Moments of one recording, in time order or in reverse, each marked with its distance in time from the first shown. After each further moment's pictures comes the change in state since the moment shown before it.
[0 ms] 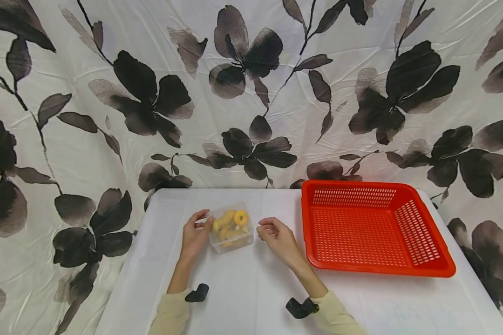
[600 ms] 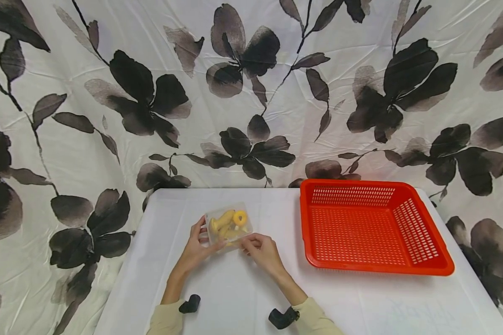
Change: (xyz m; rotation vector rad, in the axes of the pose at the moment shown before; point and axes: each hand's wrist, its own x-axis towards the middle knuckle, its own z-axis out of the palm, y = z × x) left_hand -0.017 -0.029 -0.010 0.050 -0.337 -0.036; right_hand -0.007 0.027 0.046 0.044 -0.036 0.019
